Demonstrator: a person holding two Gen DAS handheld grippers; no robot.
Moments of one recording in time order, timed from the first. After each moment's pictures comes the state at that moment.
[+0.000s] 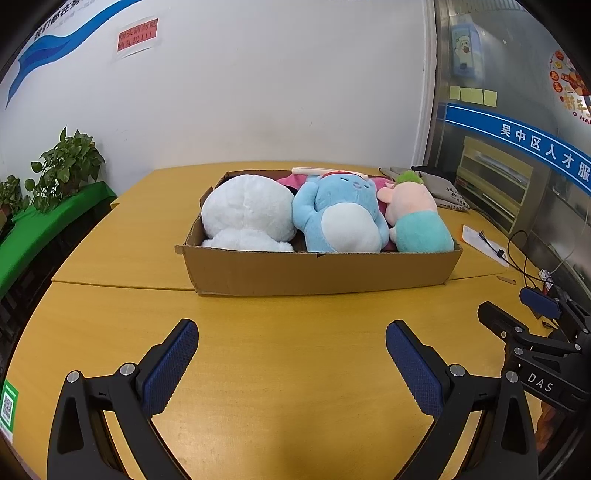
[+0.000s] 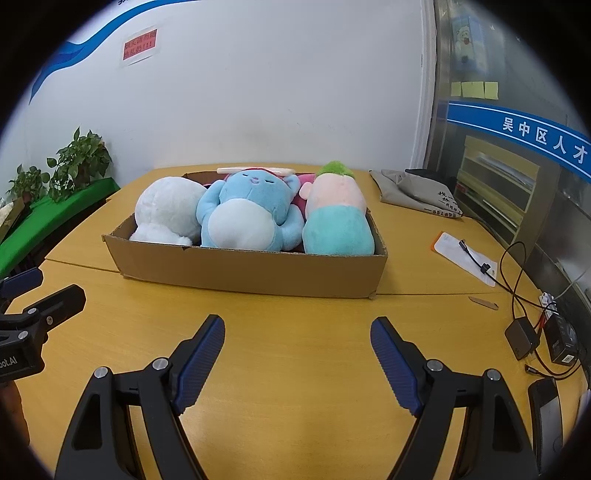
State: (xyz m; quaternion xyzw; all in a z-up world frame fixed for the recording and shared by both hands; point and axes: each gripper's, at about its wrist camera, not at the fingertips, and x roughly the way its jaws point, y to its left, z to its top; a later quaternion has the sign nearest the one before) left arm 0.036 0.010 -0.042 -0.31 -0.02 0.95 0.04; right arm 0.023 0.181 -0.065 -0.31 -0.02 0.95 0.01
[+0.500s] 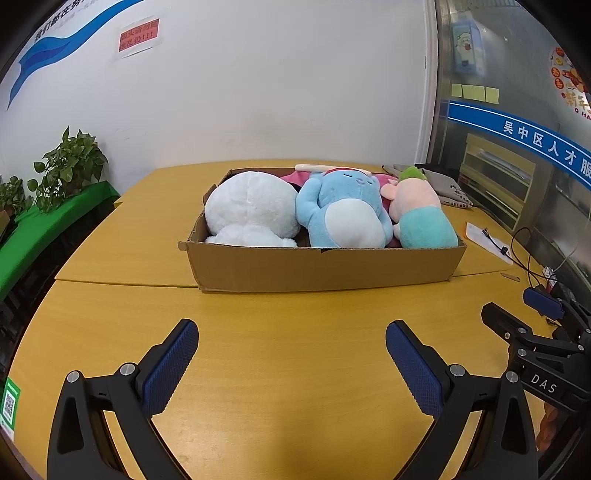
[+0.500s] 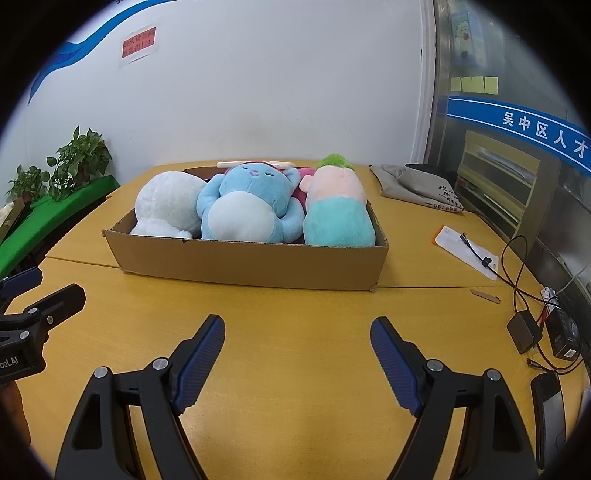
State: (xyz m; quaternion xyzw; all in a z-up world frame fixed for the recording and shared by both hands) left arm 0.038 0.011 -0.046 -0.32 -0.01 0.95 0.03; right arm 0.024 0.181 -0.070 -0.32 -0.02 0.95 0.01
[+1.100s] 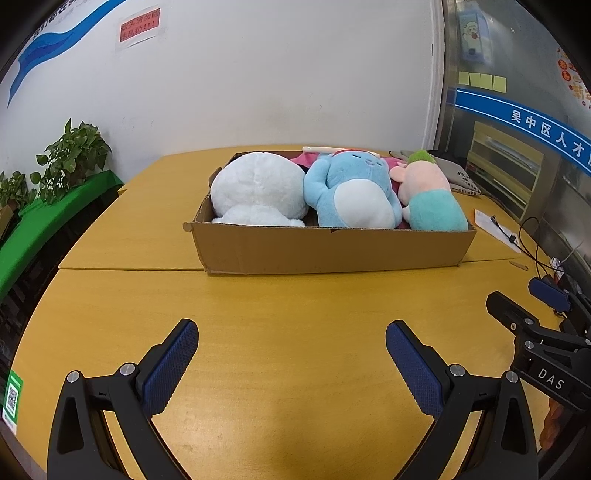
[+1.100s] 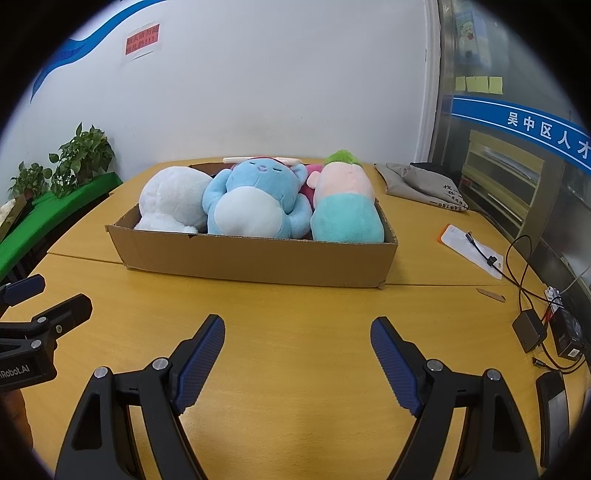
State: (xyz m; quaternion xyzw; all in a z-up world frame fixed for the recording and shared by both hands) left arm 0.038 0.010 -0.059 -0.34 -0.01 0.94 0.02; right arm 0.022 0.172 -0.076 -0.32 -0.02 0.95 0.01
